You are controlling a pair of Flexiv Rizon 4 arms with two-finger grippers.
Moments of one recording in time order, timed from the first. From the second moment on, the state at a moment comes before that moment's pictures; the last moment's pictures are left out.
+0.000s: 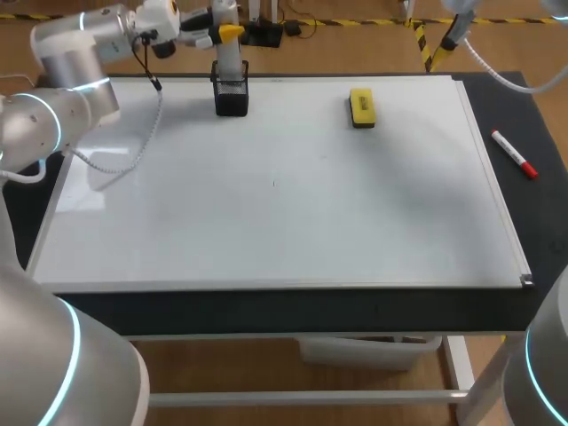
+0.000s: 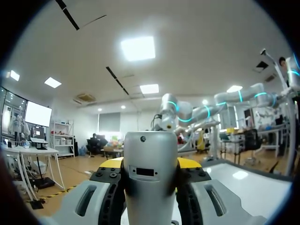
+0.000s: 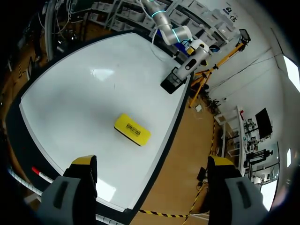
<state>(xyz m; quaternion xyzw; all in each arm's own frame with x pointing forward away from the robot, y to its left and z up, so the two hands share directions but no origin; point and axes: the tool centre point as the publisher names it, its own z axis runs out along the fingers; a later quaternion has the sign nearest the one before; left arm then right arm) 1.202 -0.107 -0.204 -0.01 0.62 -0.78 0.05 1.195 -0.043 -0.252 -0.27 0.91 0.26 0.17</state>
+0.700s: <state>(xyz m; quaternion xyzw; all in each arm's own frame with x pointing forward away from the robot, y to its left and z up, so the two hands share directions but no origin) 1.200 -0.105 -0.231 -0.02 0.63 -0.78 0.05 1.195 -0.043 -0.252 -0.27 0.91 0.26 0.17</state>
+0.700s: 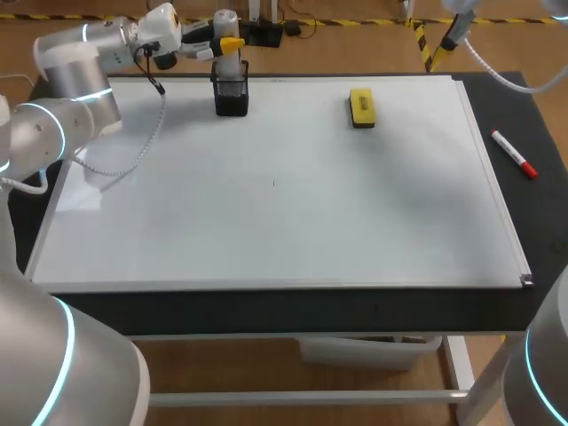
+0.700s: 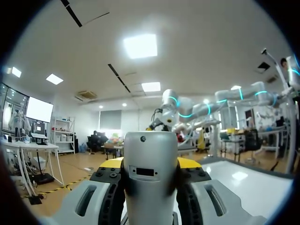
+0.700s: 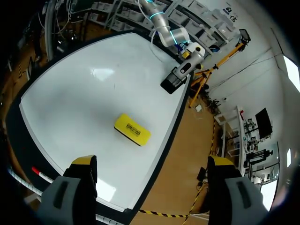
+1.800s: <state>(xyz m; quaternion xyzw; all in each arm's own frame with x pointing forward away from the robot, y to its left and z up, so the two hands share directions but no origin) 1.206 -0.109 -0.261 -0.04 0.62 -0.78 0.06 1.195 -0.043 -0.252 -0.27 0.91 0.26 0.17</state>
